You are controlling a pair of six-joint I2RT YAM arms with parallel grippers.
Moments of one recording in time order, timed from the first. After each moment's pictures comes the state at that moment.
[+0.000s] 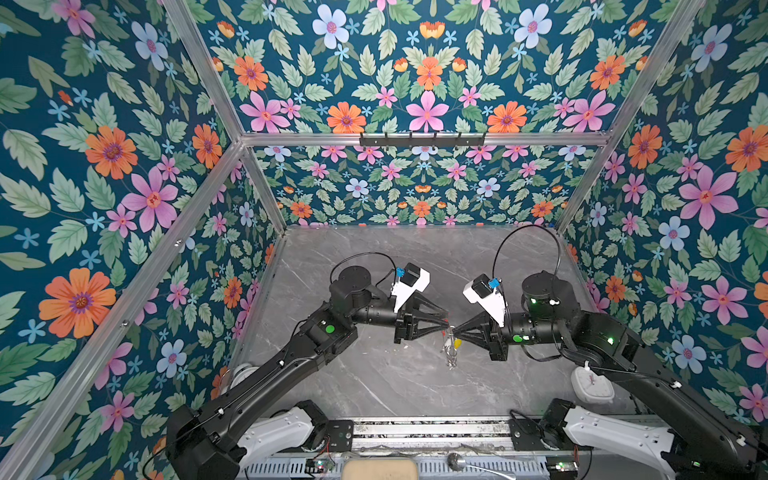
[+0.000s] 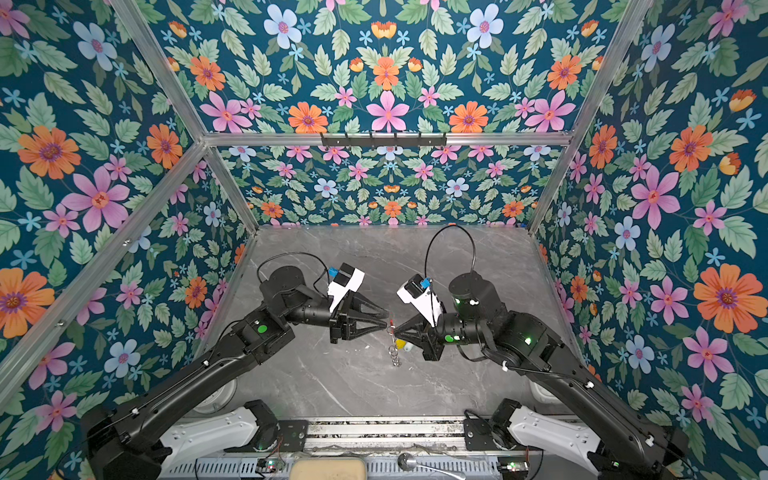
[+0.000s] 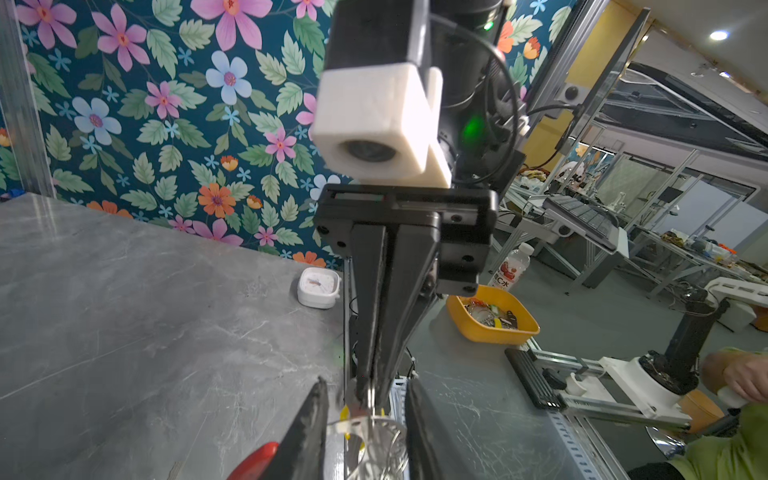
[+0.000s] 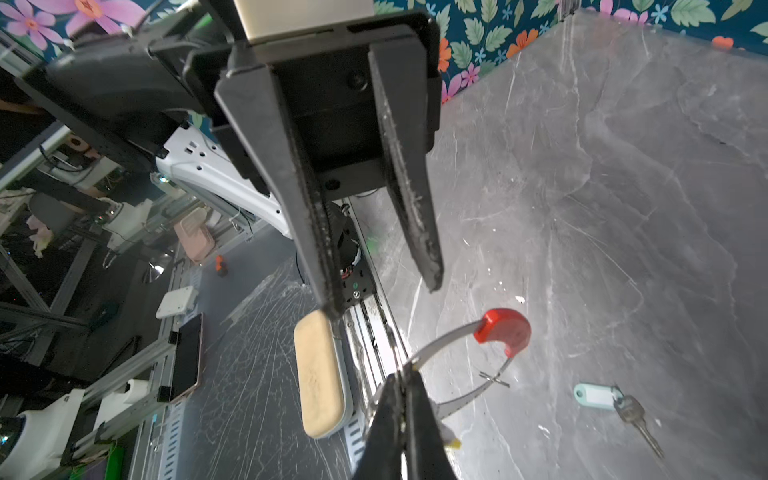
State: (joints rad) left arm -0.78 1.08 0.96 0.05 0.96 -0.26; right arm 0.83 0.96 1.23 -0.80 -0.50 0.16
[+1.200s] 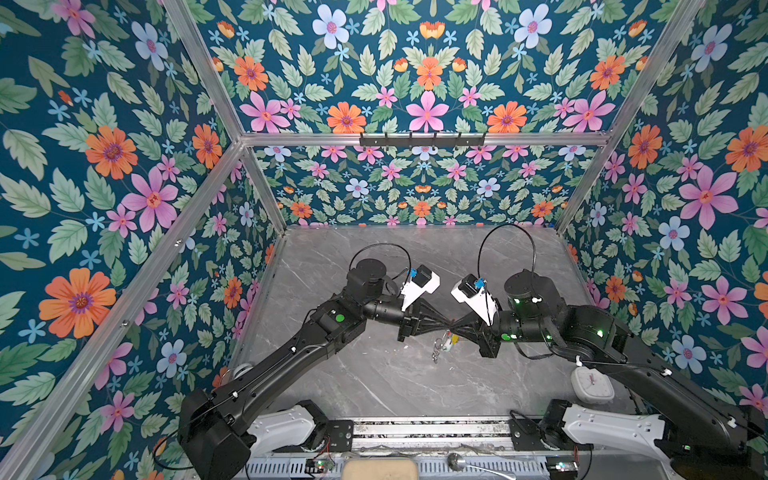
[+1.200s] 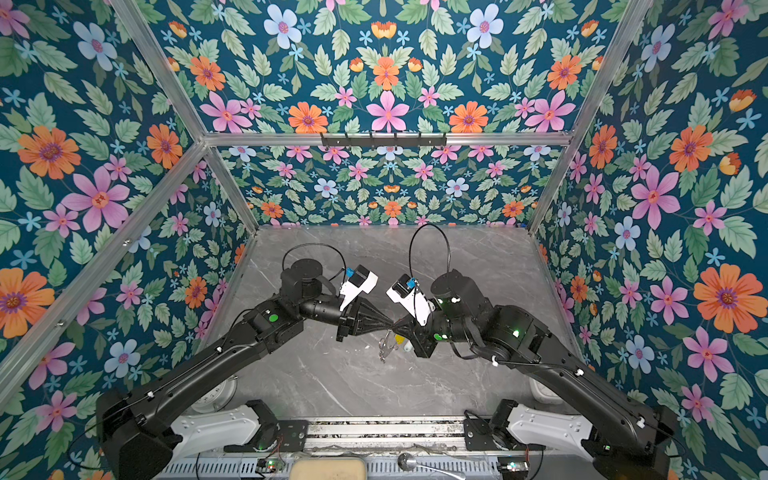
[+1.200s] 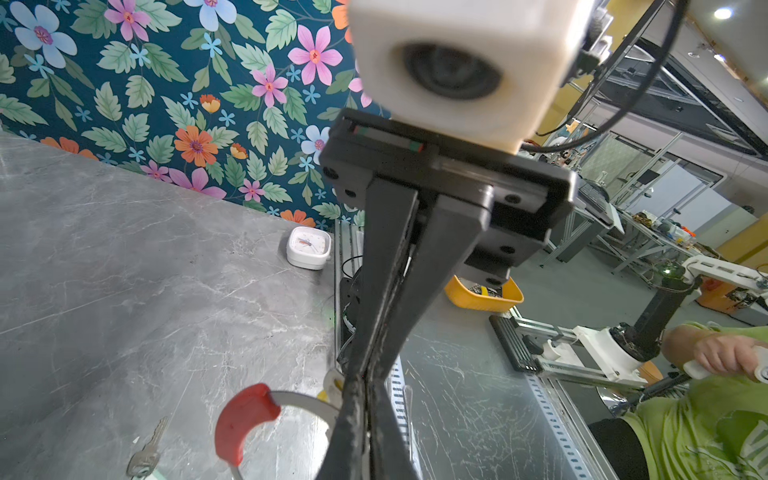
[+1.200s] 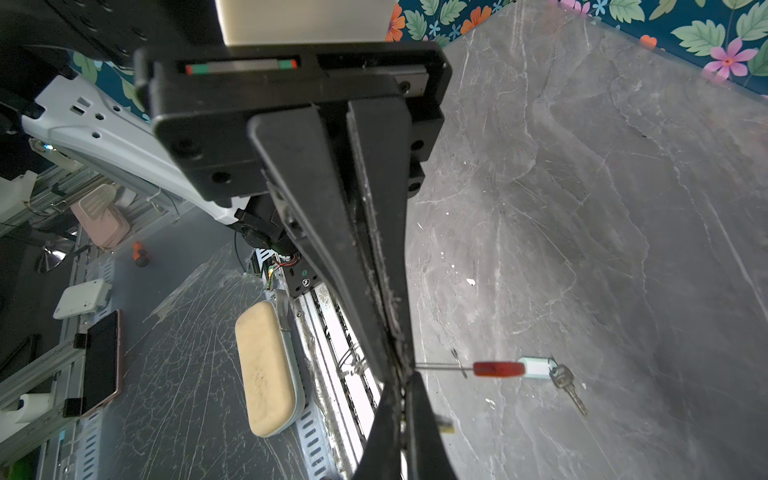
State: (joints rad) left arm -0.78 1.17 1.03 -0.11 1.02 -0.16; right arm 0.91 1.05 1.31 -0.88 -0.28 0.13
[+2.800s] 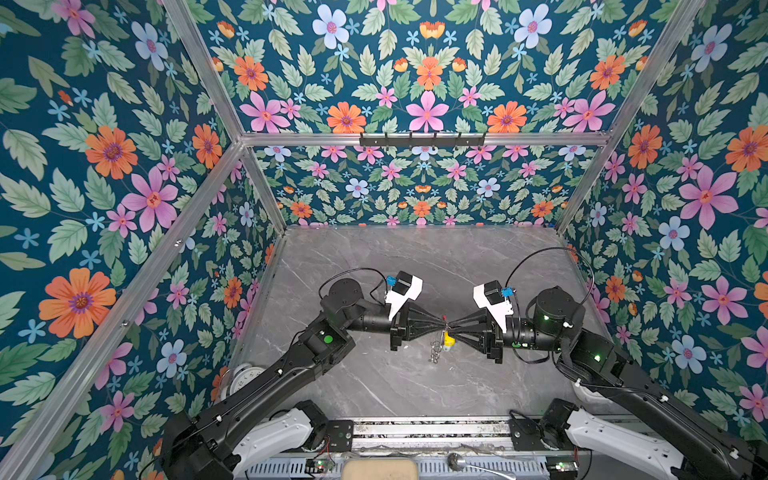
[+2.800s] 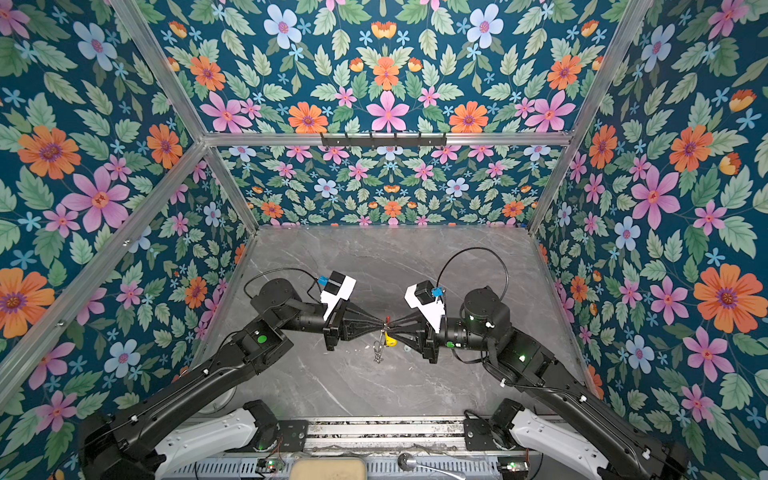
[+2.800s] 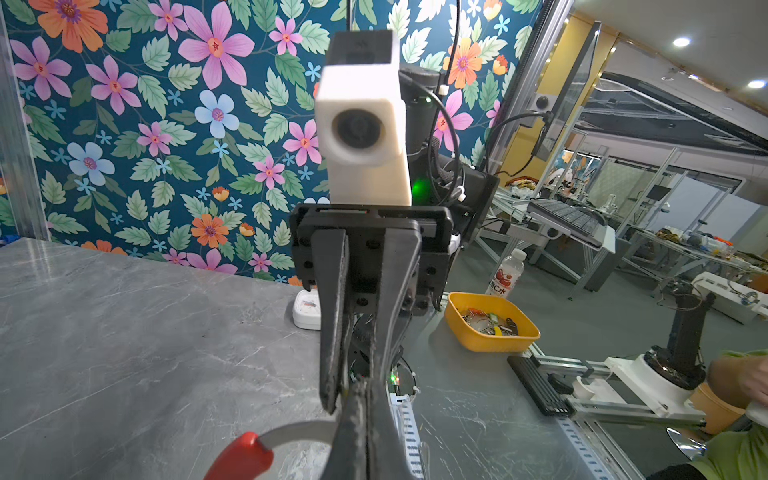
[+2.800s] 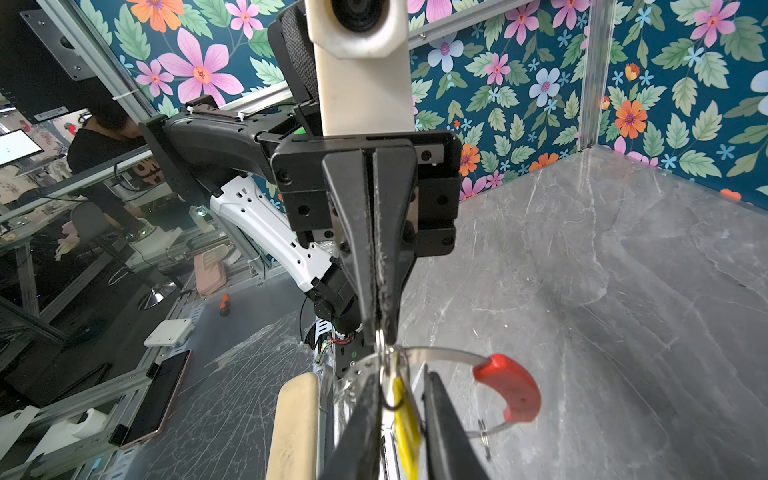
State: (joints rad) left arm -0.79 1.01 0.84 0.28 0.96 -0.34; right arm 0.79 0.82 0.92 -0.29 -0.60 0.17
